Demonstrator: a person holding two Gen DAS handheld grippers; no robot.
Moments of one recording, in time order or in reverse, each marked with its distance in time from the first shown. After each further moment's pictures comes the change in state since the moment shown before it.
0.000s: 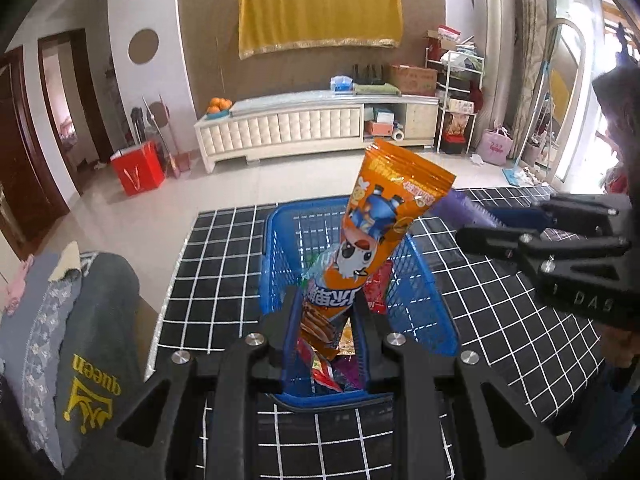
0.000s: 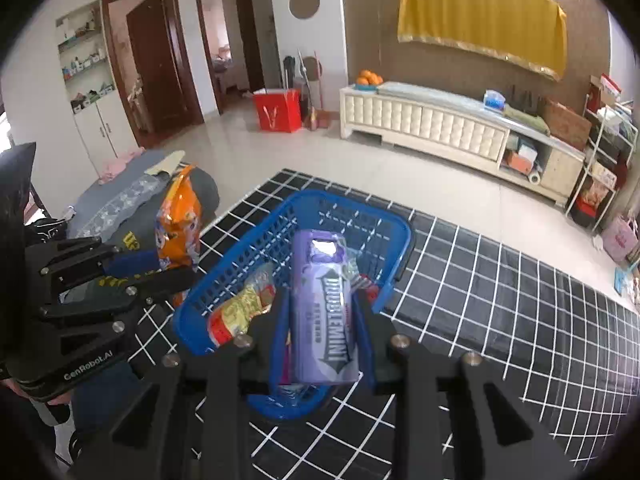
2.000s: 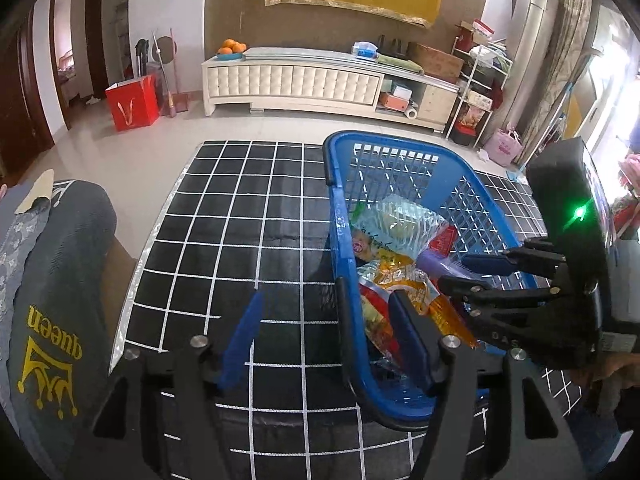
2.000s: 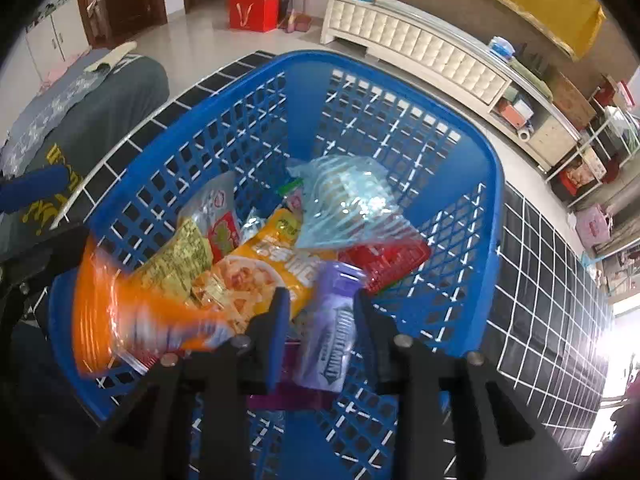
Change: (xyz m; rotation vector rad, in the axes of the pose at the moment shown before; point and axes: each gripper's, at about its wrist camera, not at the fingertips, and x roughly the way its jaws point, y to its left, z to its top) left arm 0.068 0.084 -0.041 -0.156 0.113 -0.084; right arm 0.133 0.042 -0.017 -0.102 0.361 -0.195
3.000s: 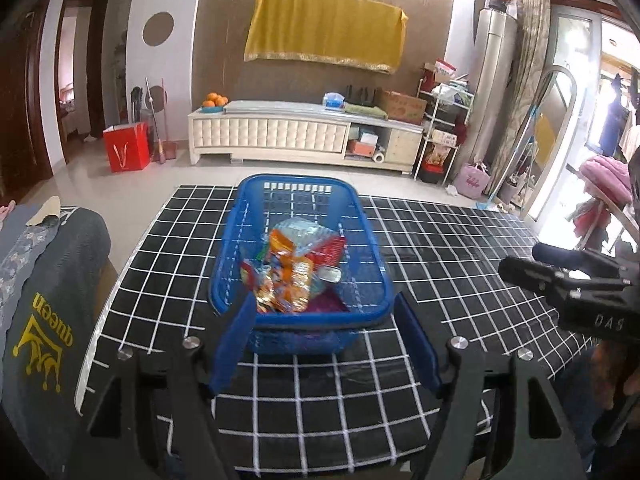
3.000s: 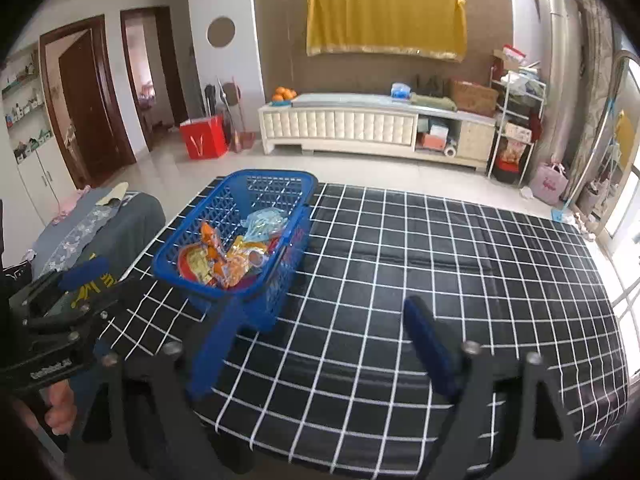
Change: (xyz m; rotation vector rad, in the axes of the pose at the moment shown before) left arm -0.109 -0.118 -0.067 0.028 -0.213 -0.031; right arm -0.186 -0.067 -0.174 0.348 -0.424 -0.014
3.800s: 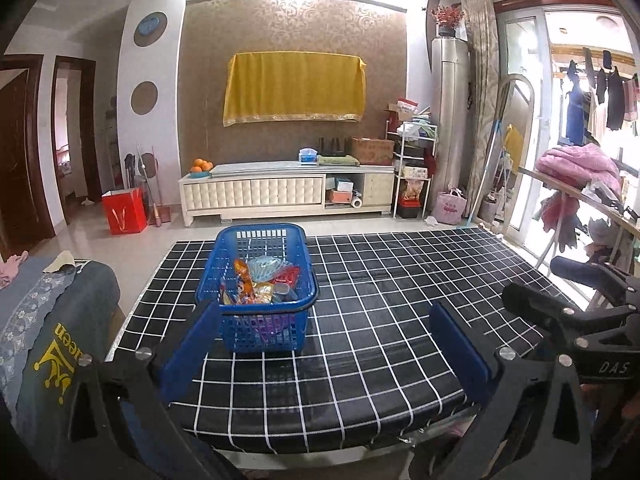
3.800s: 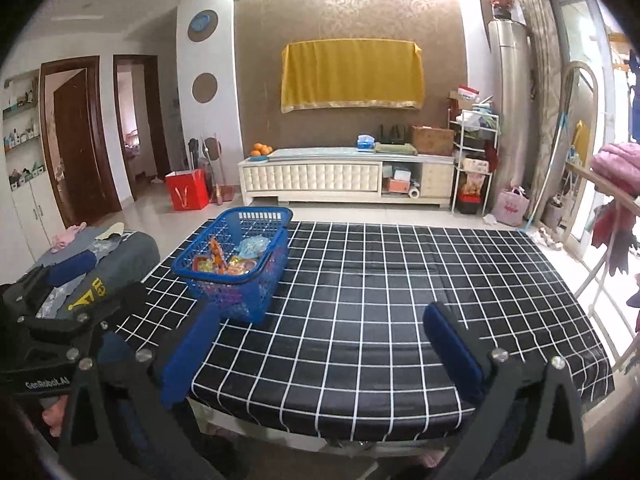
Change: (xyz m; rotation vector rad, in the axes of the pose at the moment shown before) left arm -0.110 -0.074 -0.047 0.129 -0.202 -0.009; right arm -0.107 -0.001 -0.065 0.054 -0.211 -0.085
